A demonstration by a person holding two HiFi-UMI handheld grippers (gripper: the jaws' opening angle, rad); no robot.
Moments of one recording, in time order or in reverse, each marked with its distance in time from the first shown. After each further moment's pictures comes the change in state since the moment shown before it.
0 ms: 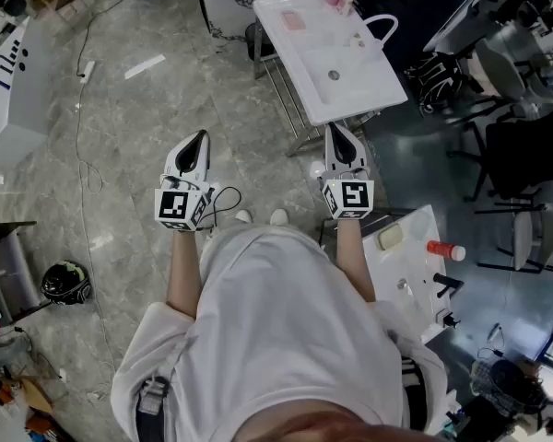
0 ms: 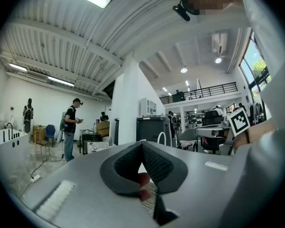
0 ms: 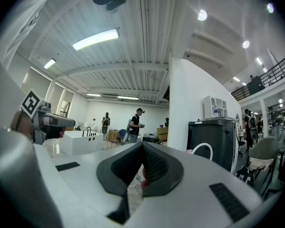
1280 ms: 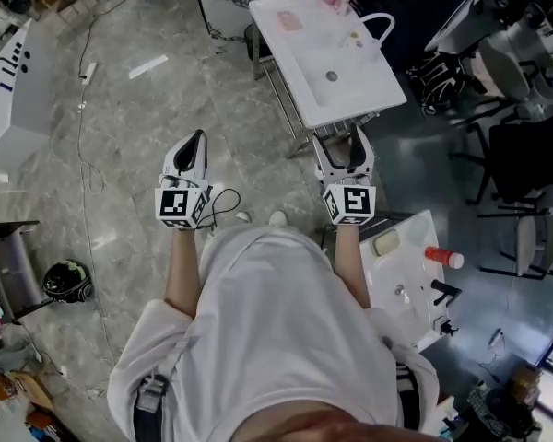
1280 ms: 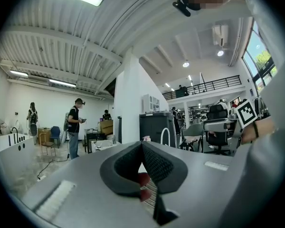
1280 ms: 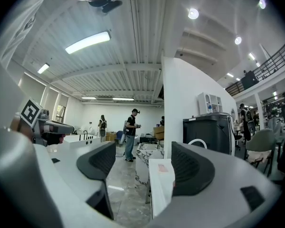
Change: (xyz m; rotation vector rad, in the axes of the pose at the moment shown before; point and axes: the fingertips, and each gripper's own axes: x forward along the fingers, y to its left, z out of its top) left arm 0.033 -0.016 -0.012 0.031 0.041 0.059; right arm -0.009 -0.045 -0.010 0.064 -0.003 -0.028
